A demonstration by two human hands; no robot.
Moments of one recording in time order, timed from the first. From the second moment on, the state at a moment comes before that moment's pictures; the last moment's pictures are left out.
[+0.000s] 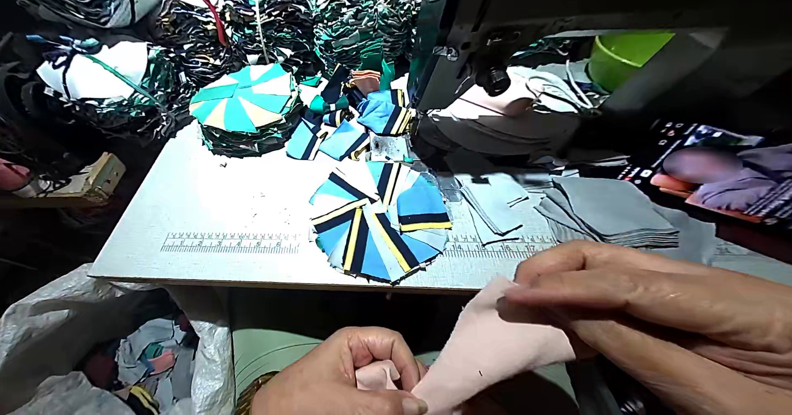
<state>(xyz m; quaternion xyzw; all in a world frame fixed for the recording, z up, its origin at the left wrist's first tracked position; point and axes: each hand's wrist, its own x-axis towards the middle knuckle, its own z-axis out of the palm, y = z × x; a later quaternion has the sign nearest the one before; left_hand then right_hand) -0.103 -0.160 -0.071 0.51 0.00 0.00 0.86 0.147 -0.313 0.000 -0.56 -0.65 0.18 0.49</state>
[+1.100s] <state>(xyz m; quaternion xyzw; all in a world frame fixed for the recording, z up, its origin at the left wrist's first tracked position) -0.141 -0.149 -0.049 0.68 0.06 0.09 0.72 0.124 -0.313 -0.056 -0.48 -0.57 0.53 0.42</state>
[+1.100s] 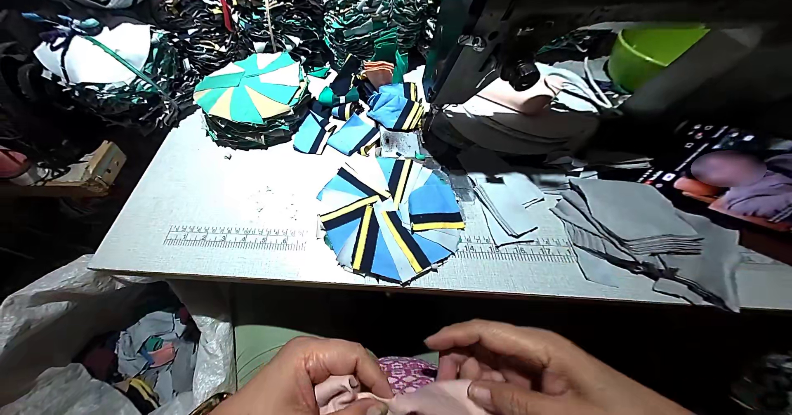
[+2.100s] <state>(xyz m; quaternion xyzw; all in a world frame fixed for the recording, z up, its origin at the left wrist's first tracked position) -0.115 -0.143 -0.038 0.72 0.26 0.33 0.55 0.123 -0.287 -0.051 -0.54 -0.51 0.26 0.61</state>
